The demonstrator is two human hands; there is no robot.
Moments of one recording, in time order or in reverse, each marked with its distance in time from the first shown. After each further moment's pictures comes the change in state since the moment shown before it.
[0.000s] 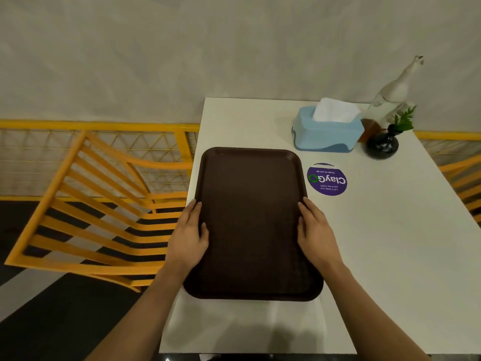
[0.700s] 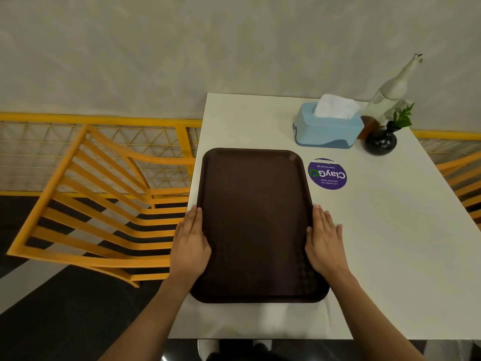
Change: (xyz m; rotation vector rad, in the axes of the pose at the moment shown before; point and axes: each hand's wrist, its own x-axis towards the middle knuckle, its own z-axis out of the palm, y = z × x) left_hand -0.038 -0.007 0.012 0.078 0.009 -0.015; right_hand -0.033 0.020 0.011 -0.108 -0.062 0.122
